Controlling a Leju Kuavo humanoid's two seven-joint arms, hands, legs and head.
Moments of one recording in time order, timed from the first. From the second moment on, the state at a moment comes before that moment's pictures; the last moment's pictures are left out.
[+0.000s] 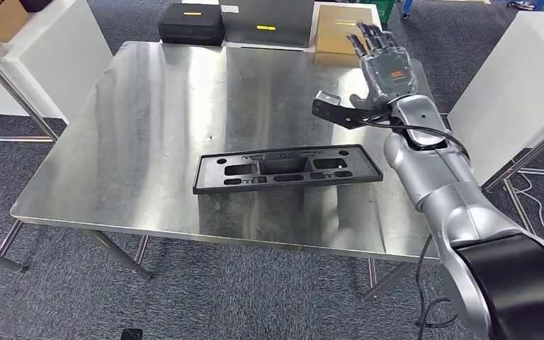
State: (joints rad) left arm -0.13 -0.16 0.82 -0.21 -0.71 0.39 -0.52; right arm -1.17 -0.03 0.43 -0.48 1.22 -0.37 -0.15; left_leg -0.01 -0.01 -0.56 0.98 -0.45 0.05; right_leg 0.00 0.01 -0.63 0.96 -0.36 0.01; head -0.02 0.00
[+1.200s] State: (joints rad) left arm -0.14 -0.17 0.83 -0.21 -0.73 0.25 -0.42; right arm -1.15 -0.11 0.40 -0.49 1.21 -0.35 -0.17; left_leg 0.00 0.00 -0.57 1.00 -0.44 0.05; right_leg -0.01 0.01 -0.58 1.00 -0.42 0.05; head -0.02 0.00
